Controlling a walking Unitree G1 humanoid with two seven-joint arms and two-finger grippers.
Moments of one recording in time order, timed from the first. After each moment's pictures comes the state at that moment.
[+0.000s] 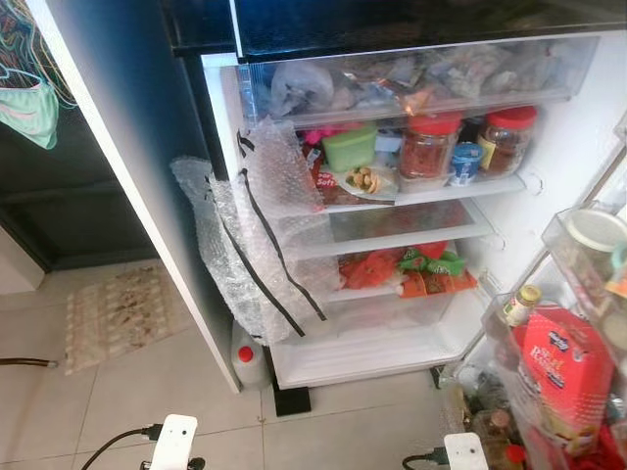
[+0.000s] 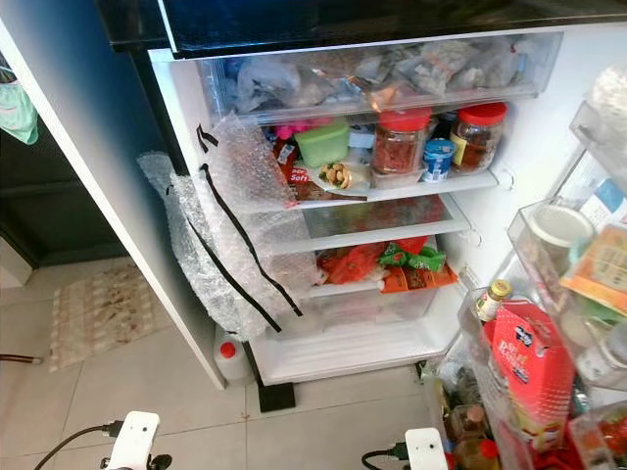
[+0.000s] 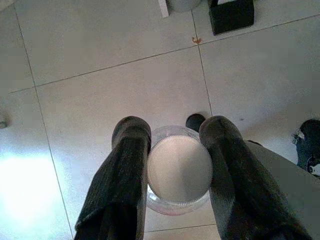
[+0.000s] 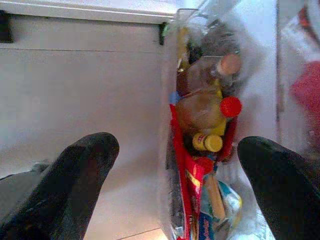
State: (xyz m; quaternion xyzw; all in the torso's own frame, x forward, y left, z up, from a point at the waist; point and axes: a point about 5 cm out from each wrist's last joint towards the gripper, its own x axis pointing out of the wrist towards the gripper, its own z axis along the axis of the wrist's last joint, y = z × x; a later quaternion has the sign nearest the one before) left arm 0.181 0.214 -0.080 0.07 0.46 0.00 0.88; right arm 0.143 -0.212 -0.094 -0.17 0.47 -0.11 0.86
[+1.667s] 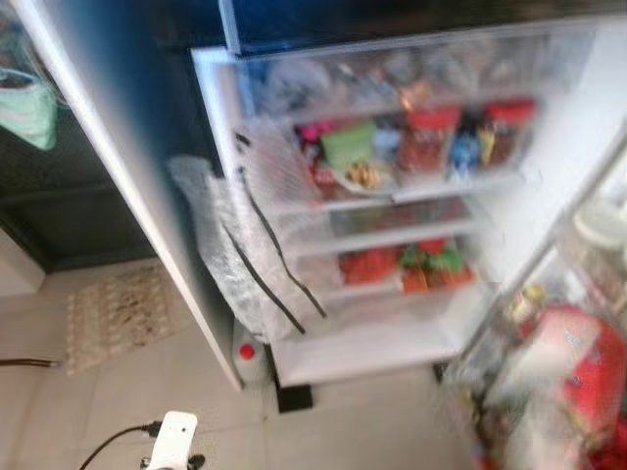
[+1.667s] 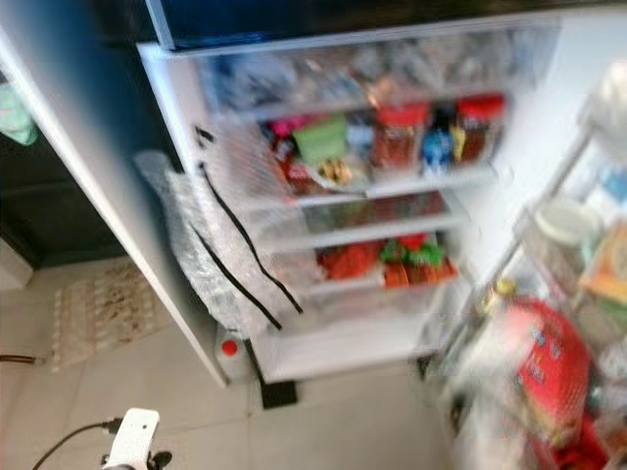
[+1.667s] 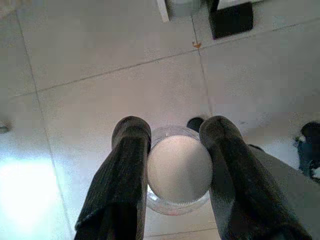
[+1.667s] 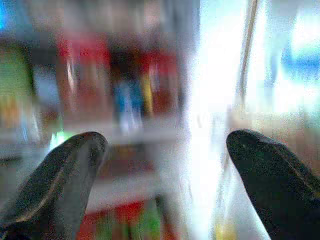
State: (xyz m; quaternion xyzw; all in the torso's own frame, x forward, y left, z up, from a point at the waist) left arm 0.184 0.216 -0.078 0.08 0.45 0.00 0.89; right arm 0.262 -0.248 0.082 -0.04 -0.13 -0.11 0.98
